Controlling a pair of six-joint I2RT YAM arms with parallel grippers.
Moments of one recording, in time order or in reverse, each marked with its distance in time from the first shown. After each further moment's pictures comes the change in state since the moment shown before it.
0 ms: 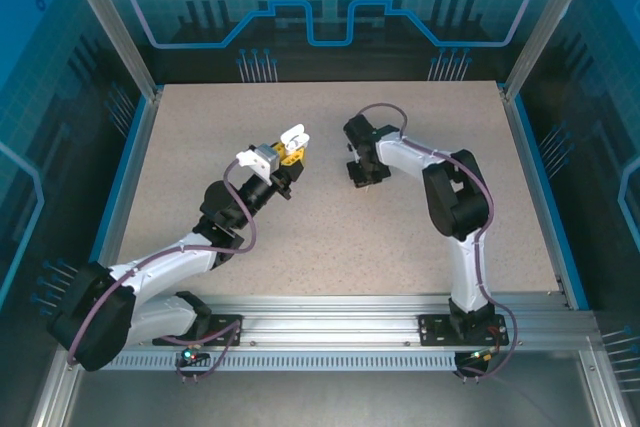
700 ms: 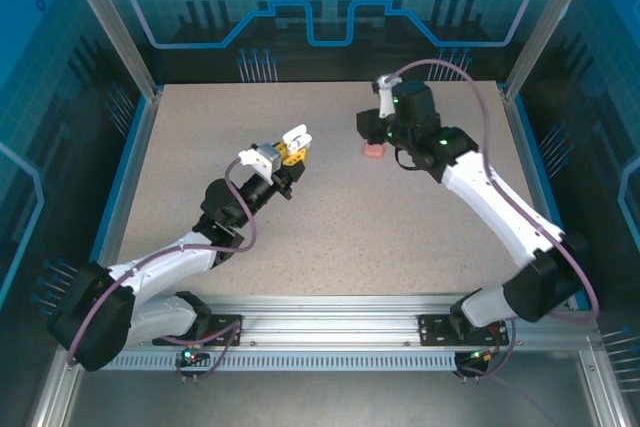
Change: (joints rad) left arm 0.000 0.000 0.020 -0.031 0.032 0.006; right arm 0.013 -0.690 -0.138 0.320 -0.092 0.038
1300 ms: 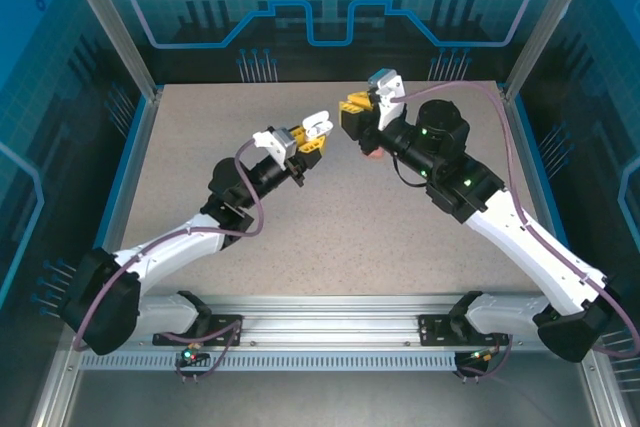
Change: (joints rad) left arm -0.018 0.102 0.196 -0.043 0.148 0.024; right arm 0.189 -0.219 -0.106 0.337 -0.035 -0.241
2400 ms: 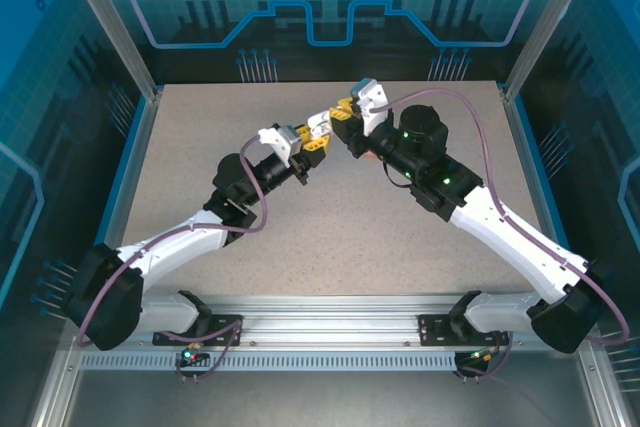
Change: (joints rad) left arm -0.005 0.023 0.027 -0.032 0.008 -0.007; right arm -0.002 0.058 -0.076 0.104 0.013 -0.097
